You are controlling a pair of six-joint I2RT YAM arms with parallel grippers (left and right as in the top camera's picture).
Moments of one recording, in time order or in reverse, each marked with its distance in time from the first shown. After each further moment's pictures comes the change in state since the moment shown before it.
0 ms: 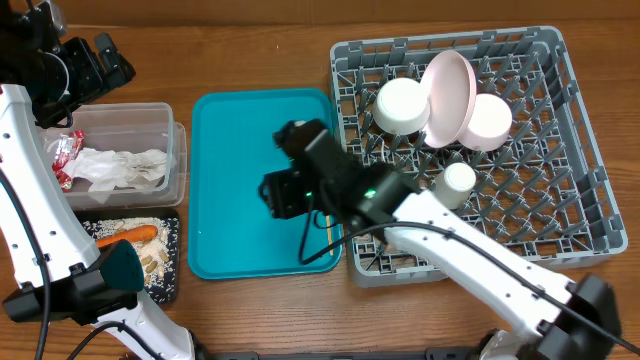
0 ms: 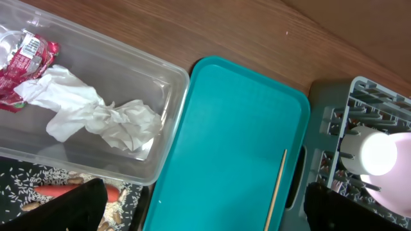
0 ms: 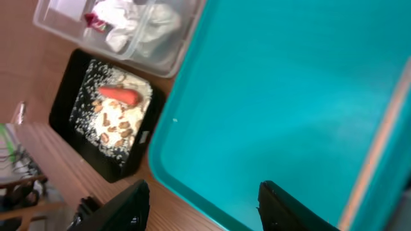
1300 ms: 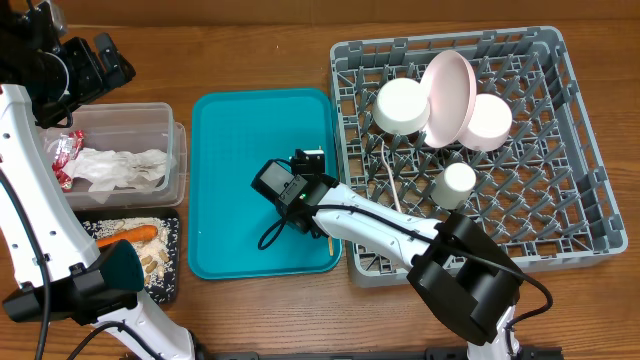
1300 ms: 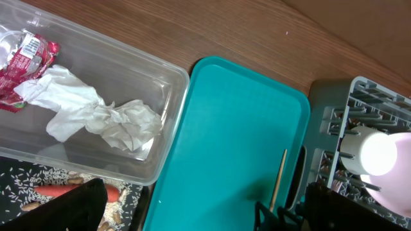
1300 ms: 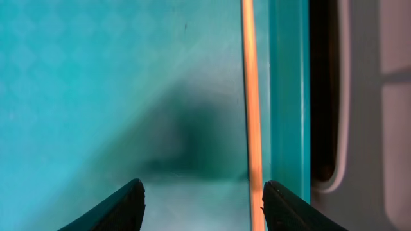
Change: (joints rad) left arm 0.000 0.000 0.000 0.000 0.000 0.000; right arm 0.051 0.379 -0.001 -0.070 0.512 0.282
